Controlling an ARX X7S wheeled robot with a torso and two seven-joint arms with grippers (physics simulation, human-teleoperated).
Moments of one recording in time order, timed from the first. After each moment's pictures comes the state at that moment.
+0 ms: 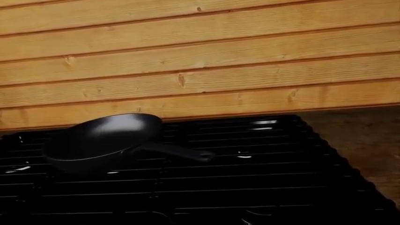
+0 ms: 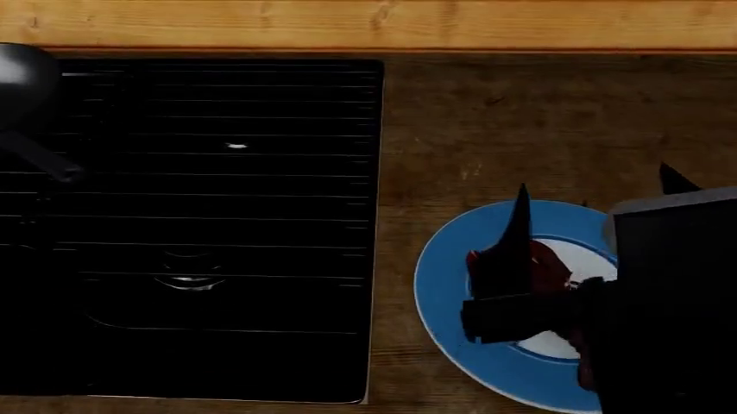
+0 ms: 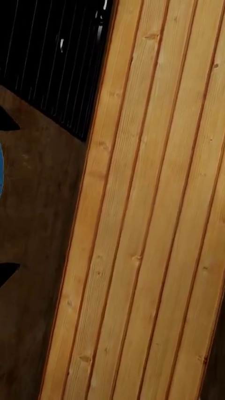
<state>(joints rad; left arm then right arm) -0.43 -0.48 -0.14 0.95 -1.08 -1.25 -0.81 0.60 0.46 0.11 -0.87 0.66 1.32 0.30</state>
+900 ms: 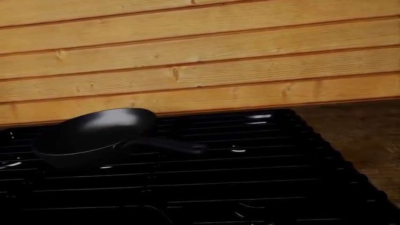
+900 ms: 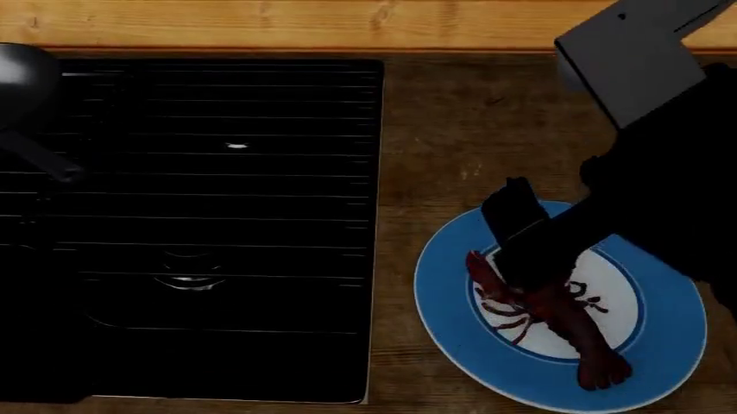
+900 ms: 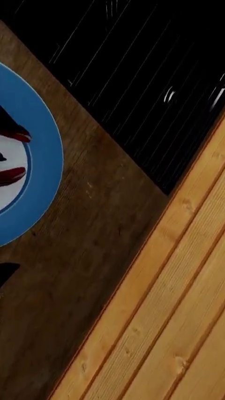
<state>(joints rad) -0.41 -0.49 -0.08 0.93 -1.05 -1.19 -0.80 1.37 0.75 -0.47 -0.26 1.03 1.55 0.09</state>
